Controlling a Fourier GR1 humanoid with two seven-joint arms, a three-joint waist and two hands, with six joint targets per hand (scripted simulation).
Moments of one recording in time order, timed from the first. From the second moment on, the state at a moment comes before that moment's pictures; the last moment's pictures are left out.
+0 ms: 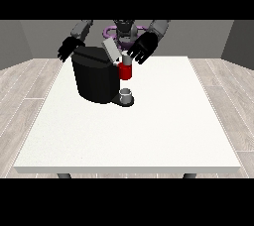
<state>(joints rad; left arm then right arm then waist) -1.16 0.45 0.10 -0.62 -0.62 -0.12 -0.11 -0.33 -0.04 -0.04 -1.38 -0.02 -0.16 -0.03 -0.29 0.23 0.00</state>
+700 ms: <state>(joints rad) -1.17 0.44 0.11 -0.61 -0.64 -0.13 -0.13 -0.32 -0.04 -0.05 -1.39 -0.03 -0.15 -0.06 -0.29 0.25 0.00</state>
